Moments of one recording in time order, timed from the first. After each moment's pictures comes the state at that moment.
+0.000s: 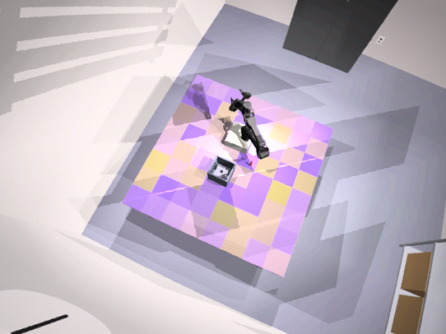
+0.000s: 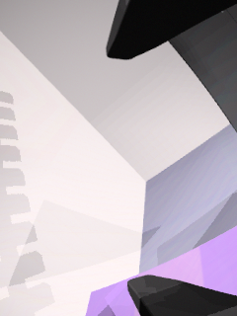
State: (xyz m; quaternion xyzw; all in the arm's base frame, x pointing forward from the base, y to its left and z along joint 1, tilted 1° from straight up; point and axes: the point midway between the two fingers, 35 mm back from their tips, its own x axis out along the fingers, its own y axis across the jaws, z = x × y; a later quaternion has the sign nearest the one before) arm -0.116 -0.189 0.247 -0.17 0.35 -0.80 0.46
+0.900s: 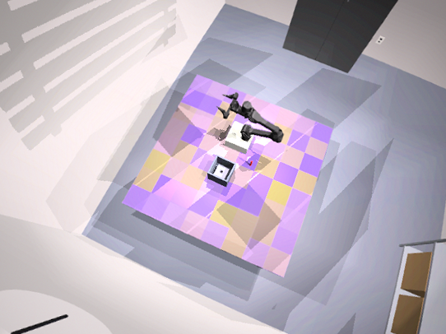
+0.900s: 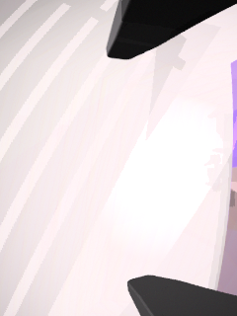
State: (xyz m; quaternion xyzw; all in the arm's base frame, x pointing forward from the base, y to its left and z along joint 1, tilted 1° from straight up) arm 0.038 -0.202 0.349 -0.12 0.04 -0.64 0.76
